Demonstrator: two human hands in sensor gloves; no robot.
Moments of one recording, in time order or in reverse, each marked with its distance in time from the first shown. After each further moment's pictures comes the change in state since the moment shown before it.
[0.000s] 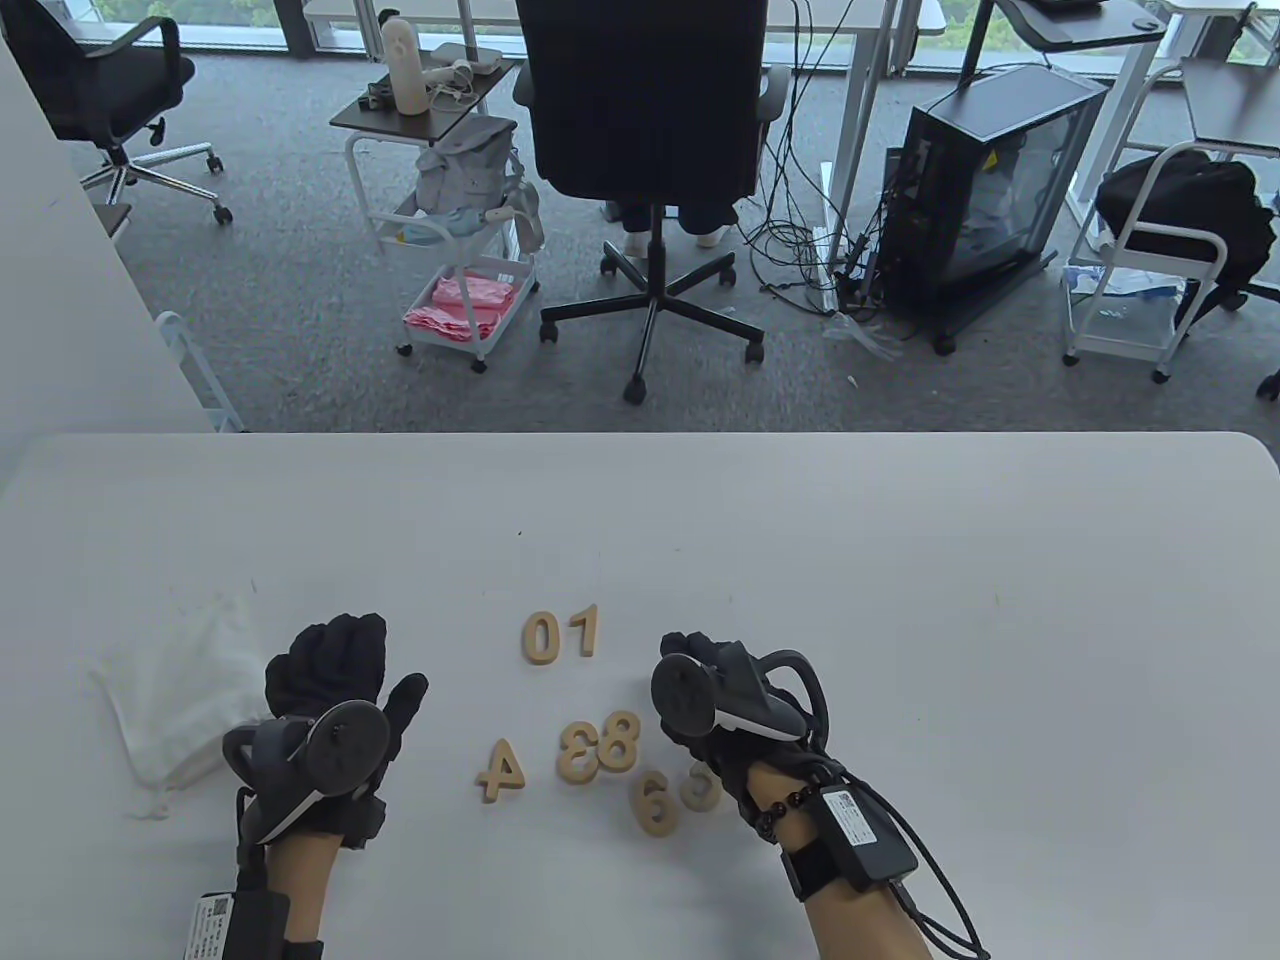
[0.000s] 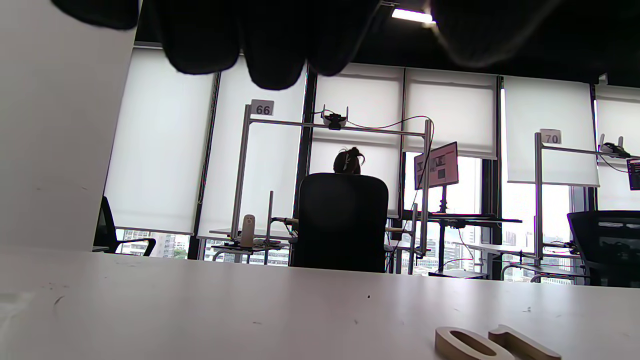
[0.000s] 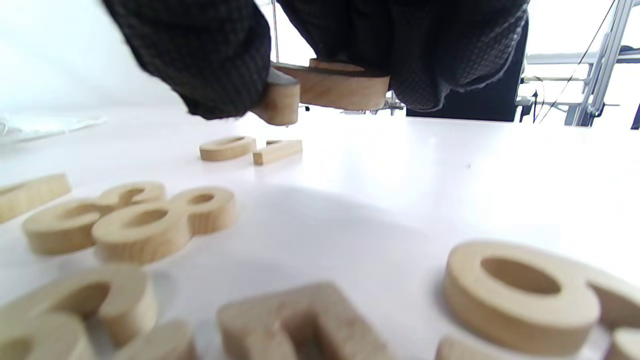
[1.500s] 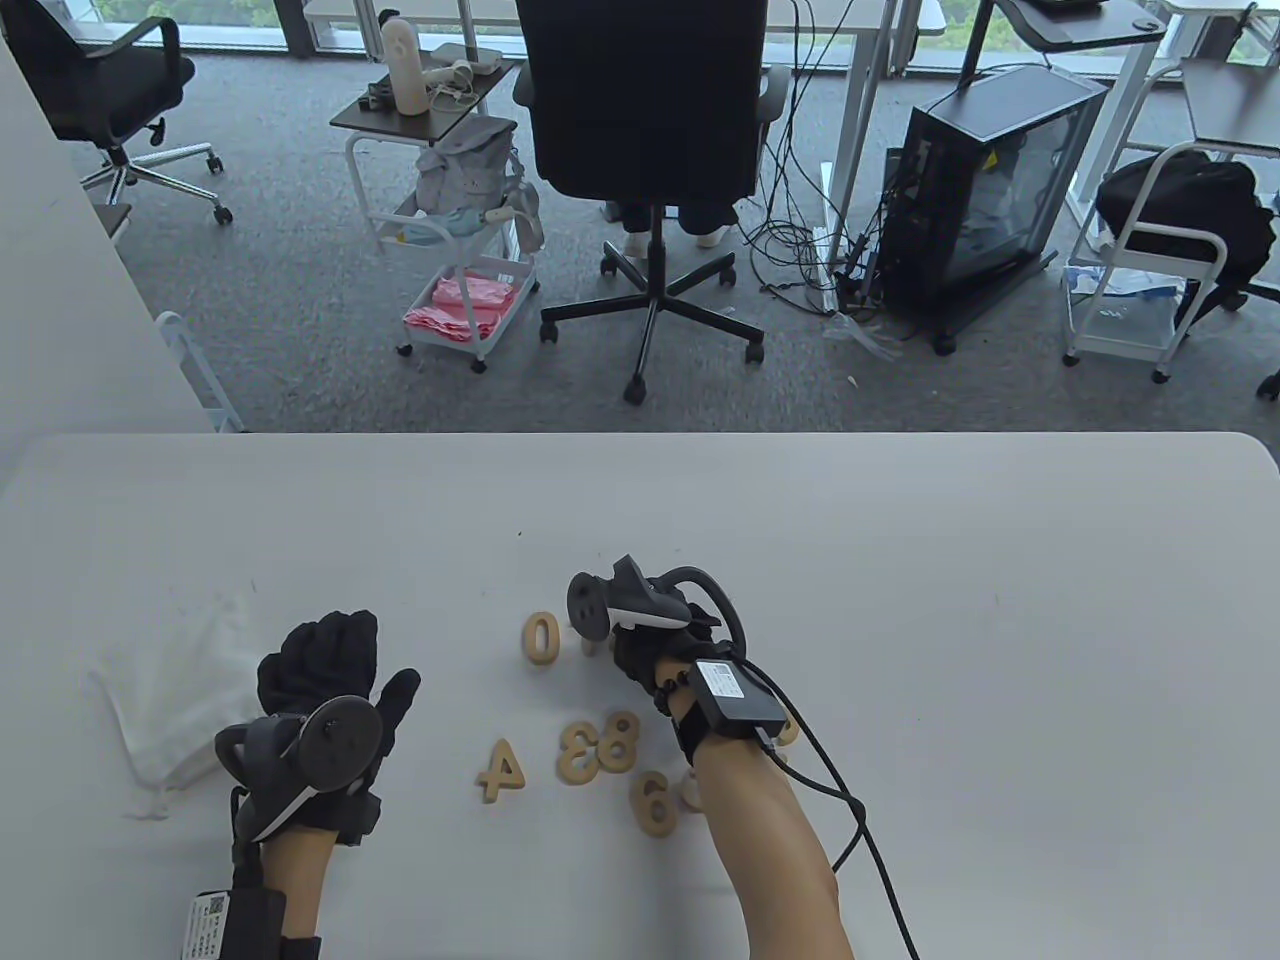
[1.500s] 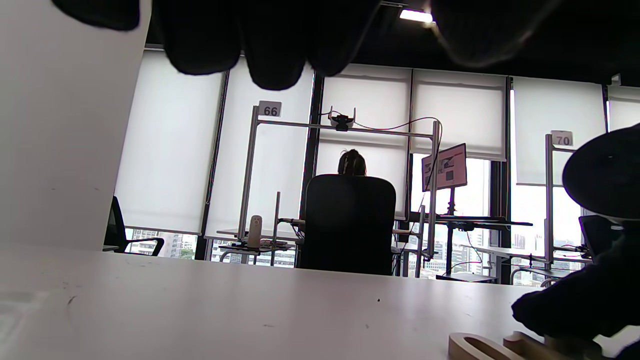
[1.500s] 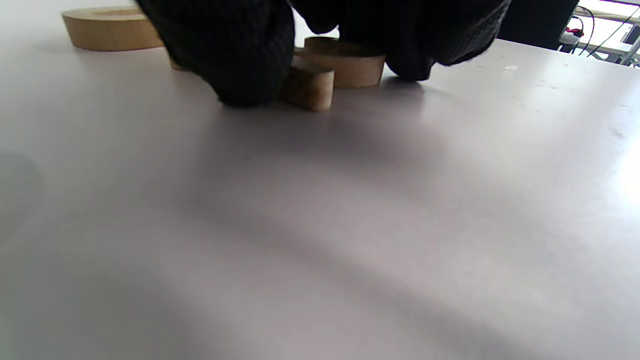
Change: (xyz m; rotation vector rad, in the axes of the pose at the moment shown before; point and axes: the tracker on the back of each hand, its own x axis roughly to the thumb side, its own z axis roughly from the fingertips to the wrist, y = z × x) left_hand -0.004 0.003 -0.001 0.001 0.022 0.001; right_hand 0.020 0.053 -0.134 0.293 -0.003 0.141
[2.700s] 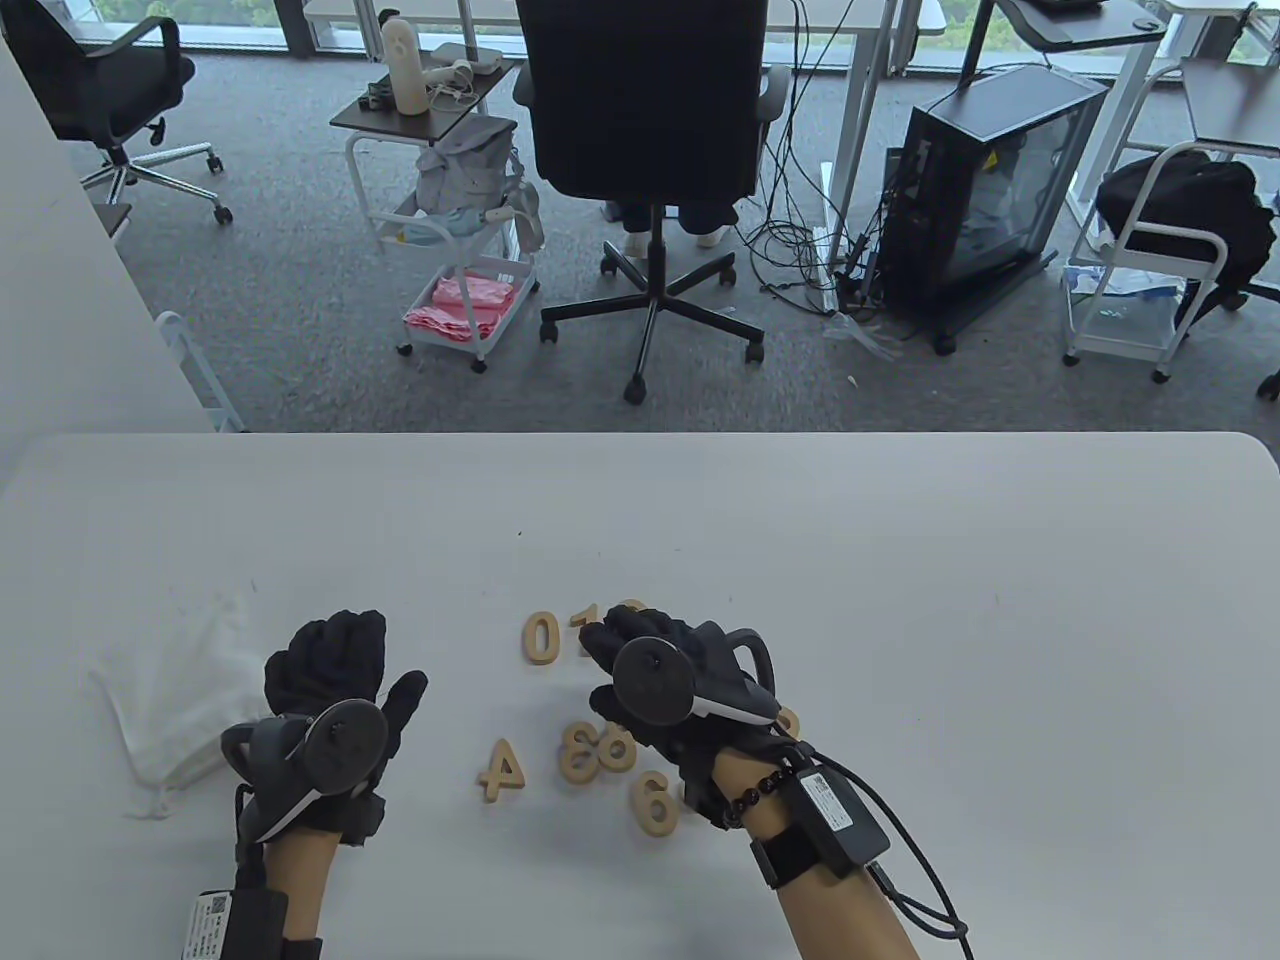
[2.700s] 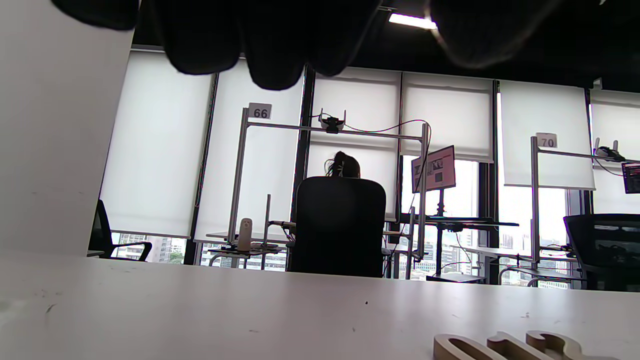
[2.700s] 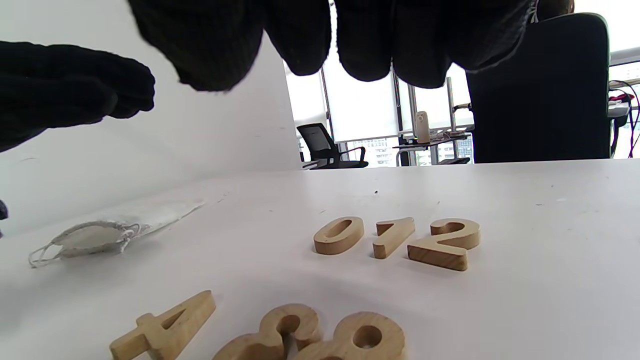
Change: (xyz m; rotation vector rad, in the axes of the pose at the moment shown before) left_hand 0.005 0.000 0.000 0.008 -0.034 0.004; right_hand 0.016 -0.052 0.153 -0.415 -0.176 -0.287
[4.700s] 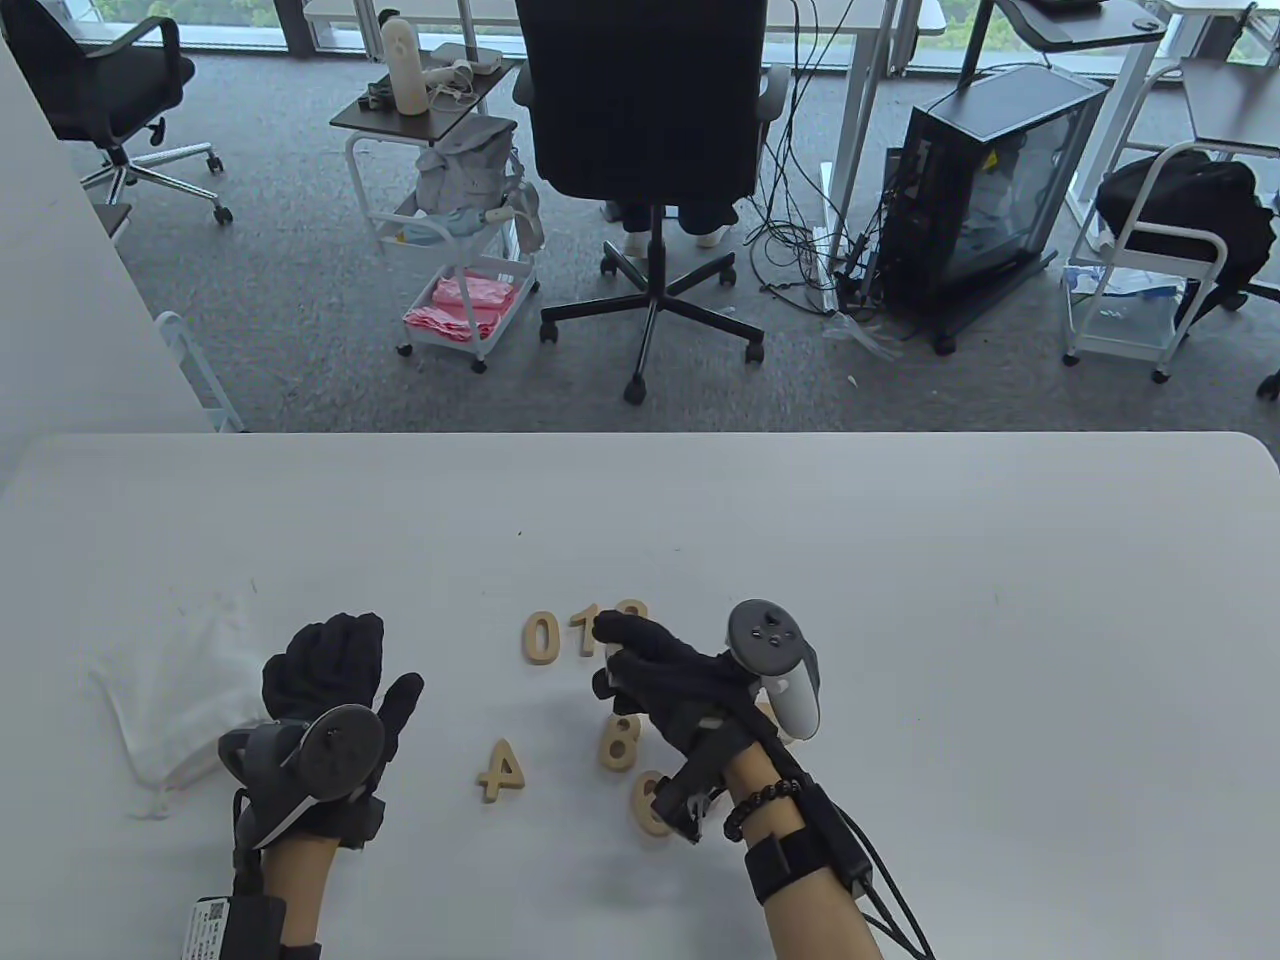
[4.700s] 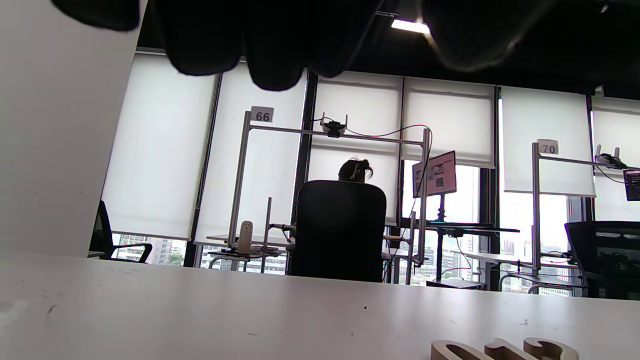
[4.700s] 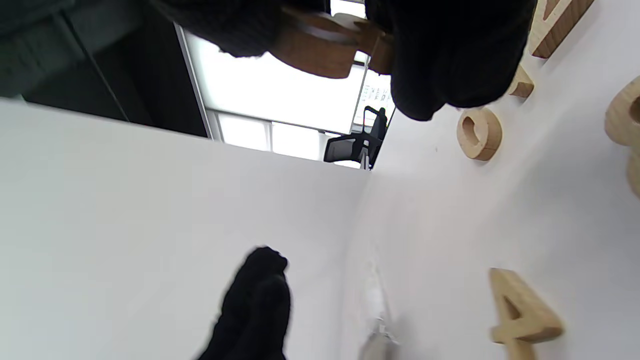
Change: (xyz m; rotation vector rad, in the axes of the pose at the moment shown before) left_hand 0.000 0.002 0.004 0.012 0.008 0.008; right_hand -0.073 0.041 0.010 -0.010 0.188 -1.318
